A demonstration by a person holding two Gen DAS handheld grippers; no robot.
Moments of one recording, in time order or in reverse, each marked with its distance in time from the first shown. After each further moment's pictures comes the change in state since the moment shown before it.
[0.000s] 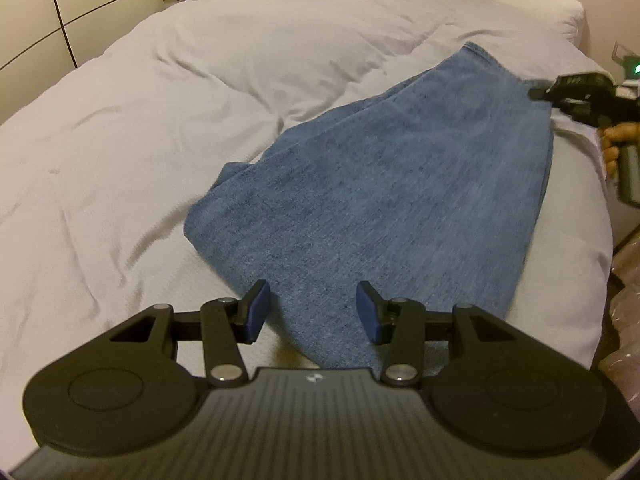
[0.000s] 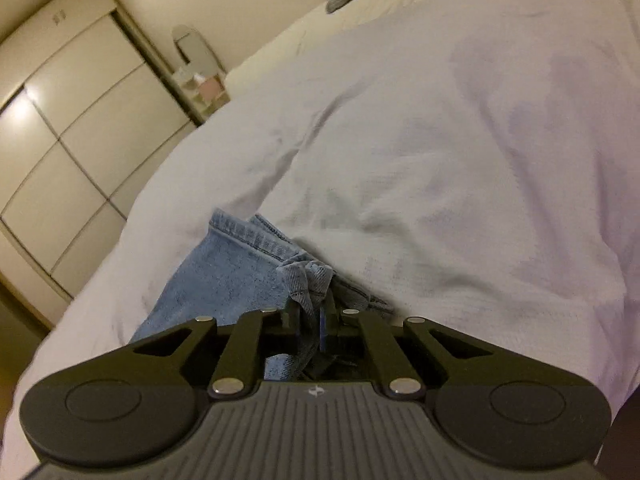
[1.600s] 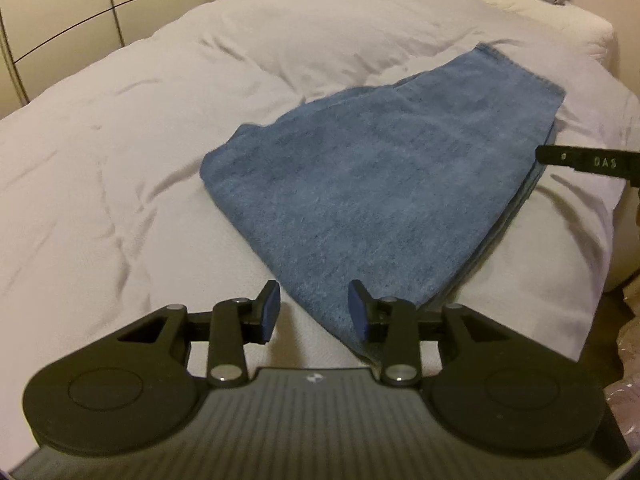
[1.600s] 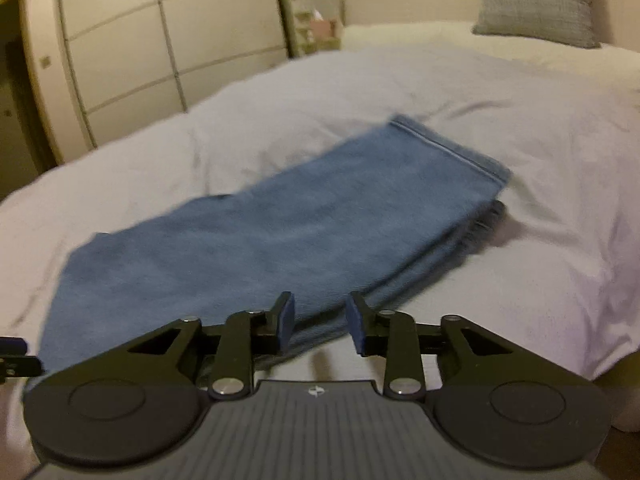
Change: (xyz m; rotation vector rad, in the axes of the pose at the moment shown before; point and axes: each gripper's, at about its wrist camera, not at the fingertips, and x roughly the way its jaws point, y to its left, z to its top) left arm -0.027 -0.043 -0.046 -0.132 -0.013 0.107; right arm -0.081 0.109 -0.125 -0.521 0.122 -0.018
